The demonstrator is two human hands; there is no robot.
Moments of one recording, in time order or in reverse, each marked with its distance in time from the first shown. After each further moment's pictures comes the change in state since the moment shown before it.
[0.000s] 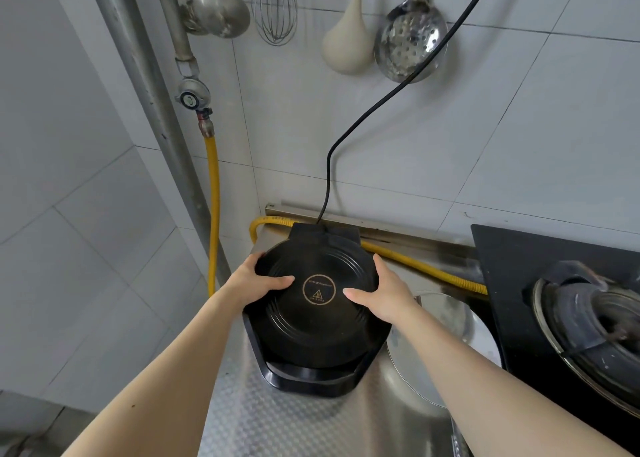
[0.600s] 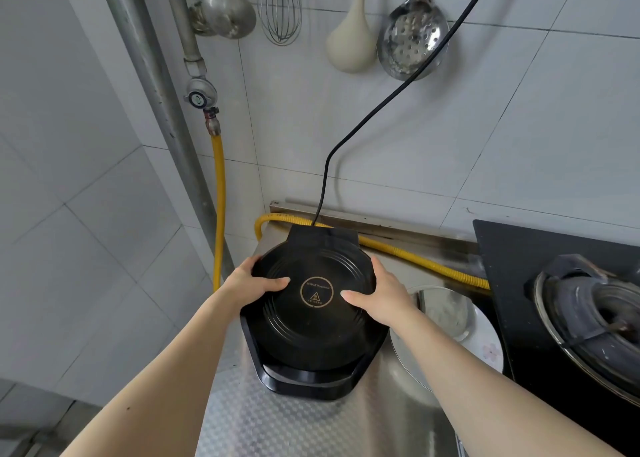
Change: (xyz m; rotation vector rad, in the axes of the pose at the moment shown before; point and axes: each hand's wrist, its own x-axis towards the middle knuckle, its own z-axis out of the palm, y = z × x) left_hand -0.008 -0.014 -0.009 -0.045 0.015 -0.044; right_hand -0.016 -0.006 0.011 -0.023 0.002 -0.002
